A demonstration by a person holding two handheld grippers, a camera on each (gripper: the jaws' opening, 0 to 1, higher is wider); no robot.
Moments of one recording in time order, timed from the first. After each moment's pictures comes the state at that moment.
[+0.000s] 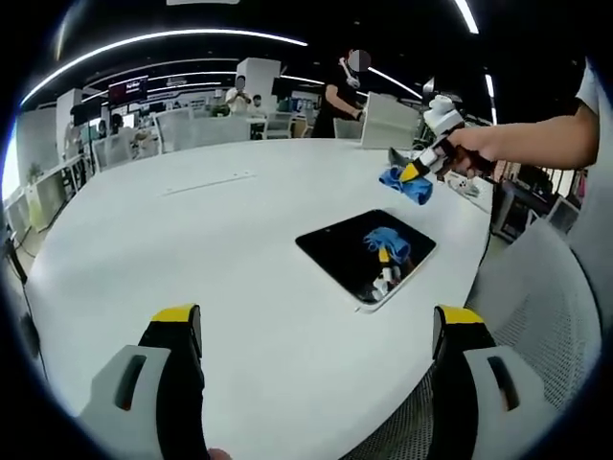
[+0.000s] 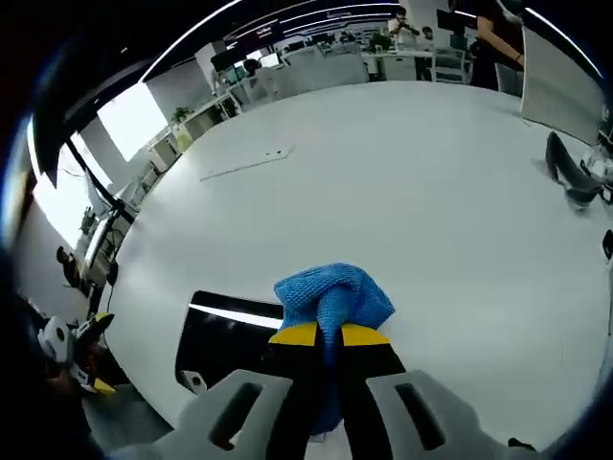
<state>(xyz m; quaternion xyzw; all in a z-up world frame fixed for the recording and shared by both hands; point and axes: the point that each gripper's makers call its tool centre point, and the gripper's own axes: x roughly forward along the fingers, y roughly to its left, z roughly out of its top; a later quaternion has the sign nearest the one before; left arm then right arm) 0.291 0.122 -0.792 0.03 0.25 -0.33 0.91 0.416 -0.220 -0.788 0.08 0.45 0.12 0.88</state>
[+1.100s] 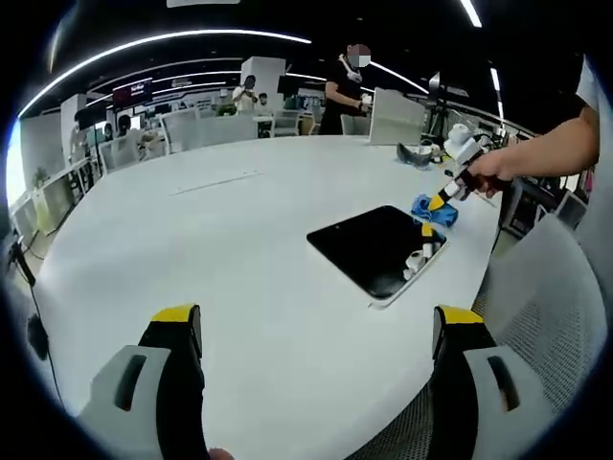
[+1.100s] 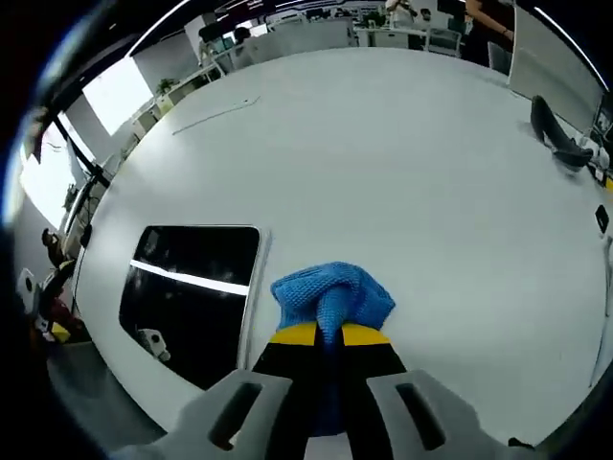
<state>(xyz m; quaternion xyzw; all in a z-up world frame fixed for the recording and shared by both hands) 0.295 0.132 -0.797 0.05 0.26 -0.30 0.92 0.372 -0.257 -0.878 0.03 0.51 0.09 0.85</state>
